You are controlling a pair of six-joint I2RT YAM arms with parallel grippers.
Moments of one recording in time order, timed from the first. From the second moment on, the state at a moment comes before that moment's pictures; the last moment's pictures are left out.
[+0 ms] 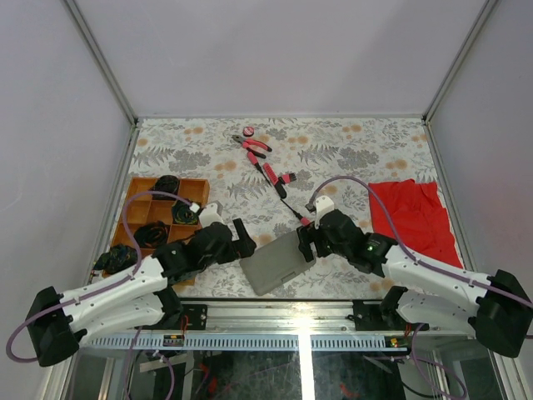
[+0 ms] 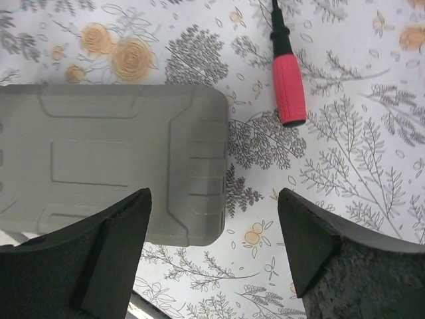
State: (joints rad) left arm -0.90 0.87 0.54 -0.44 -0.32 -0.98; right arm 0.90 1.01 0.57 -0.27 0.14 0.28
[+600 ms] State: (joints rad) left arm -1.10 0.87 0.50 -0.54 -0.34 -1.31; right arm 0.85 1.10 0.59 -0.27 0.14 0.50
